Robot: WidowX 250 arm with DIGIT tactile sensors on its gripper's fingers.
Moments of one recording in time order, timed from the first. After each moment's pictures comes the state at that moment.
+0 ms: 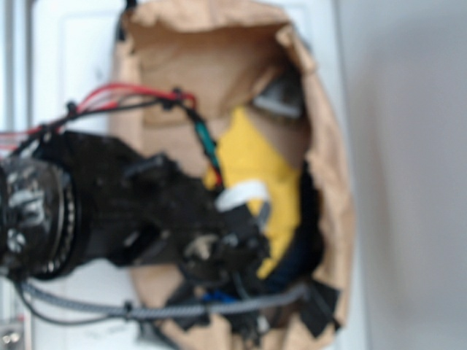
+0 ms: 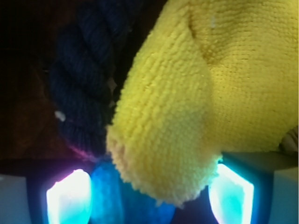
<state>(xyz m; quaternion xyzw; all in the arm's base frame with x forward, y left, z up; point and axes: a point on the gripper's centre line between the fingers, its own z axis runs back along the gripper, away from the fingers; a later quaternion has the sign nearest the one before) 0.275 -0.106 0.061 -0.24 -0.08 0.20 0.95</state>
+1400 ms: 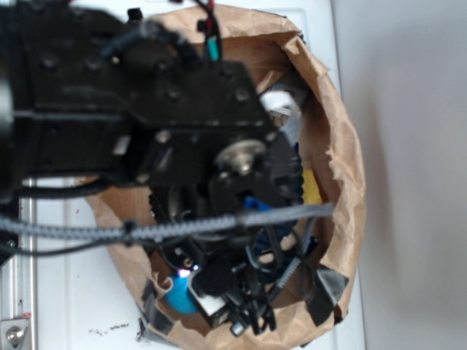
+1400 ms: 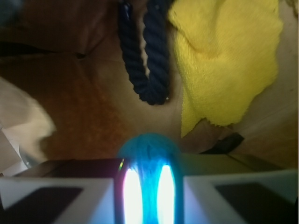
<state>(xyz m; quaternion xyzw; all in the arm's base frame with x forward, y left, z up) 0.267 -0.046 0.153 -0.22 0.02 0.27 0.94</state>
